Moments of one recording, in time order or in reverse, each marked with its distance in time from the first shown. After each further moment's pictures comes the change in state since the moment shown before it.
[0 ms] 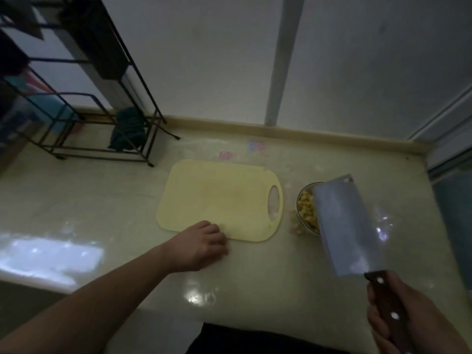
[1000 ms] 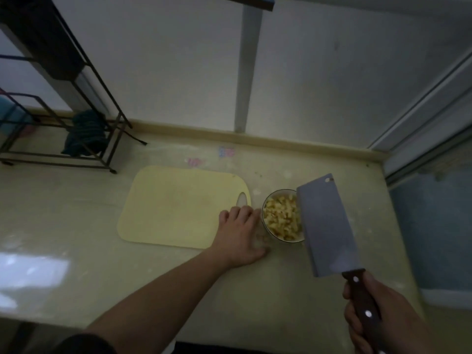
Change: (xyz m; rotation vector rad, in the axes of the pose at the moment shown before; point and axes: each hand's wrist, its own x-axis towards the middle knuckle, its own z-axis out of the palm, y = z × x) left_hand 0.169 0.056 0.042 -0.062 0.096 -0.651; right_hand 0.002 -0.024 -0.025 -0.046 0.000 0.042
